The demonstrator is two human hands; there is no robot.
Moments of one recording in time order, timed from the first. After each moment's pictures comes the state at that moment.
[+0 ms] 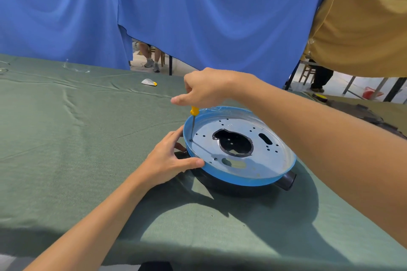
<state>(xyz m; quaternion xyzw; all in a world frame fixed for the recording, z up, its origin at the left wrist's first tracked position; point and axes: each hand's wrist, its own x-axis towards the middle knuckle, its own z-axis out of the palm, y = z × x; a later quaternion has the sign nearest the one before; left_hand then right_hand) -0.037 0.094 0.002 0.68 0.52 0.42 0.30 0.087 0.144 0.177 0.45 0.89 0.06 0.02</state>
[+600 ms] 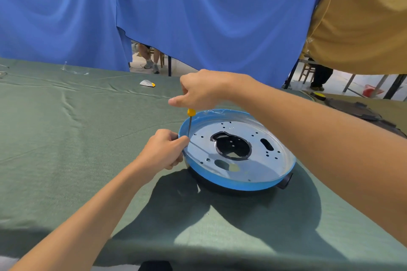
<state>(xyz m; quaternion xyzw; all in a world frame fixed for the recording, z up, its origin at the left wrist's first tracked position) -0.021 0.094 0.034 0.54 0.63 0.41 0.37 0.090 0.144 0.175 0.44 0.90 0.05 0.02</state>
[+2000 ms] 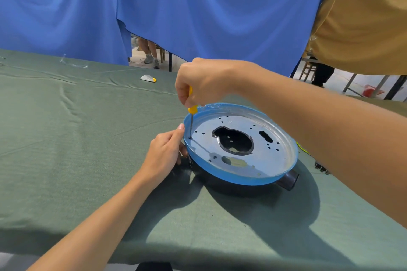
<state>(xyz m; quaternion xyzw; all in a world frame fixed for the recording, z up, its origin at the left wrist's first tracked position) -0.024 0.108 -0.008 0.55 0.55 0.55 0.31 0.083 0.139 0.189 0.36 0.93 0.05 0.06</state>
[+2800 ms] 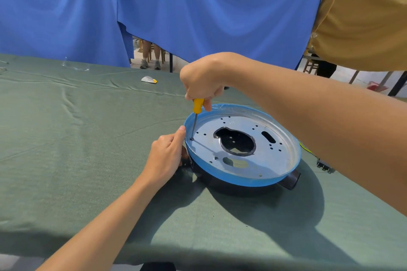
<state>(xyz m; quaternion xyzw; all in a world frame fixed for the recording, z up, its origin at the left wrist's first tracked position) -0.022 0.110 -0.013 0.55 0.57 0.56 0.26 0.071 0.156 0.191 0.44 0.88 0.05 0.16</state>
